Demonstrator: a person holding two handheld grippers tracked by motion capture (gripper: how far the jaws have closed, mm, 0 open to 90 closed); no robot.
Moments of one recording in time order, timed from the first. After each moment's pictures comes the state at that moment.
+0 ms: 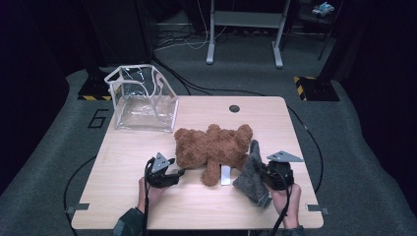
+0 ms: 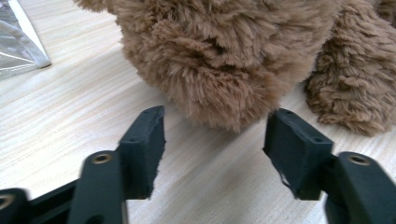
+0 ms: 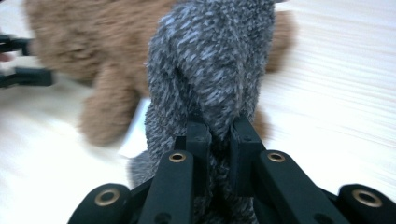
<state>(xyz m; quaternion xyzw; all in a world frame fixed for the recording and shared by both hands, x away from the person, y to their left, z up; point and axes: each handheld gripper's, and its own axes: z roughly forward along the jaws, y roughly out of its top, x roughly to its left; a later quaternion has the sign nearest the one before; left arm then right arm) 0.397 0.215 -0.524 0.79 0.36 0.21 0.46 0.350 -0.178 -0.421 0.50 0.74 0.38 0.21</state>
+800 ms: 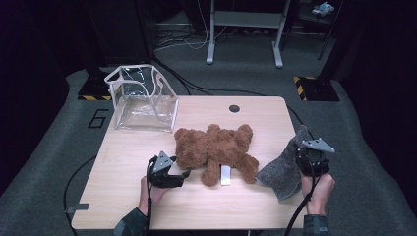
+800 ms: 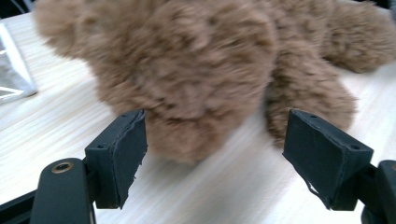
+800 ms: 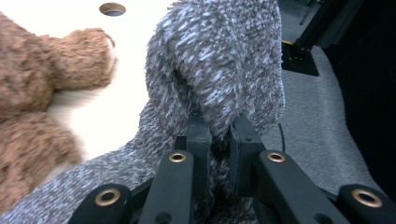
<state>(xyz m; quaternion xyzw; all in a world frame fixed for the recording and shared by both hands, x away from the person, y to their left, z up) 0.383 0.198 -0.495 0.79 0.34 0.19 0.47 0.376 -0.251 -0.404 0.58 0.67 0.27 0.37</state>
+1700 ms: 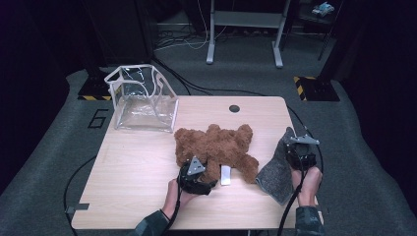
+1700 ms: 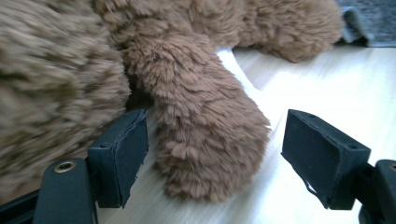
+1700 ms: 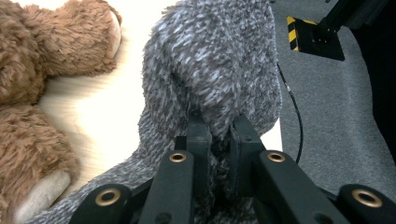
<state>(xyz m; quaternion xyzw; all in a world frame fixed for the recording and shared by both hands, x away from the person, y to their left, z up) 0.387 0.112 -0.512 0.84 0.31 0.14 0.43 0.414 -0.241 -0.436 0.59 0.70 0.26 0.32</state>
